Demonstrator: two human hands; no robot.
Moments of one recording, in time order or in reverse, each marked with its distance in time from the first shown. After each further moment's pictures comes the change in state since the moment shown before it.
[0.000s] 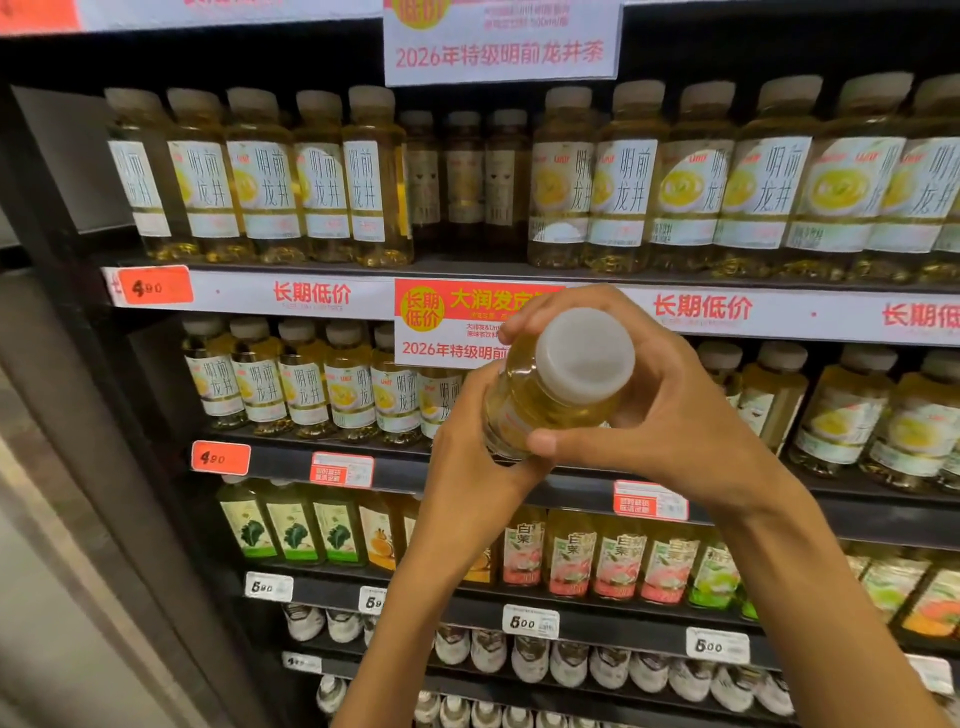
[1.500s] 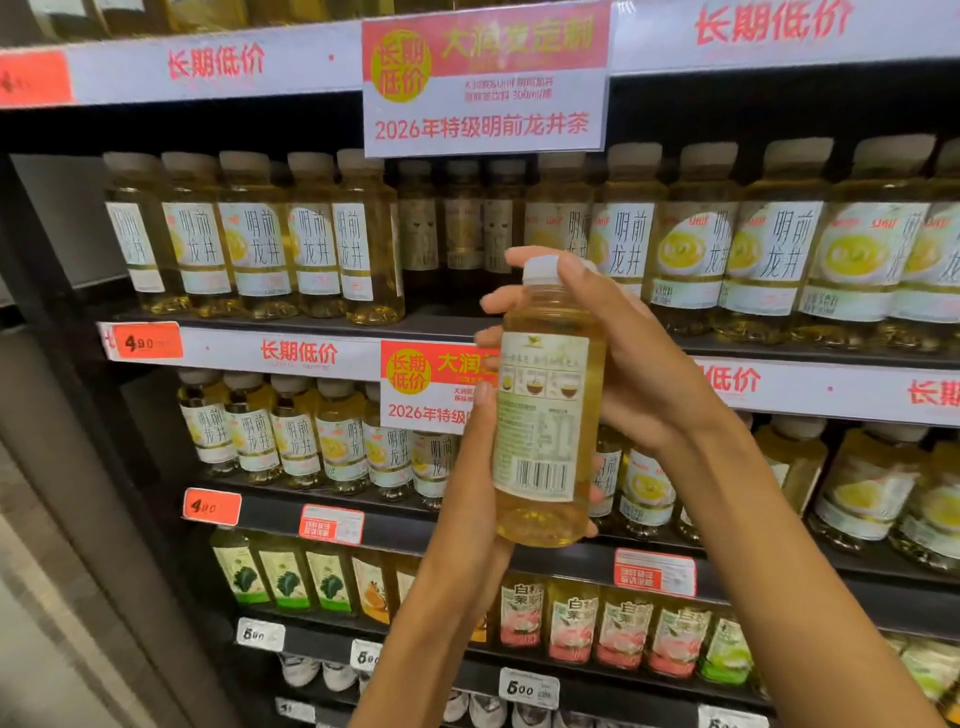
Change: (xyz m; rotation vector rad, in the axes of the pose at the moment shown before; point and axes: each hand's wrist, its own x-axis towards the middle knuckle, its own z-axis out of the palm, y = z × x) left_hand 0.040 0.023 0.020 -0.705 -0.117 -0.347; right_hand 0.078 0.024 -0.045 0.568 0.091 0.259
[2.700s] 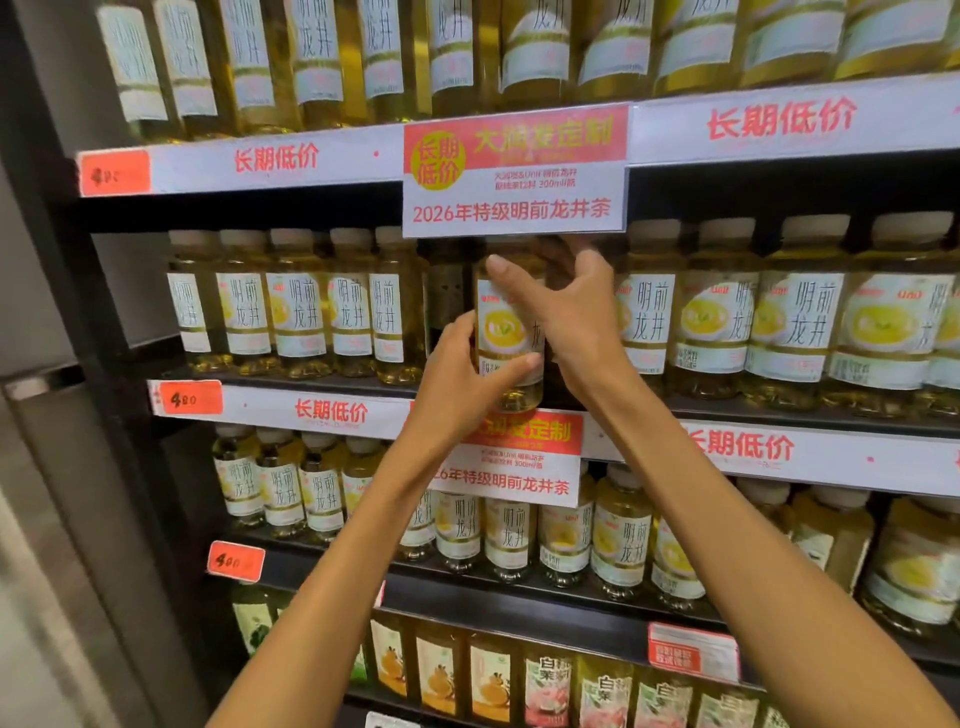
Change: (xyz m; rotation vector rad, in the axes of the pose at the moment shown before) left_hand 0.107 0.073 -0.038 0.908 0.222 0.340; right_hand 0.090 0.002 0.013 -0.390 0.484 -0.338
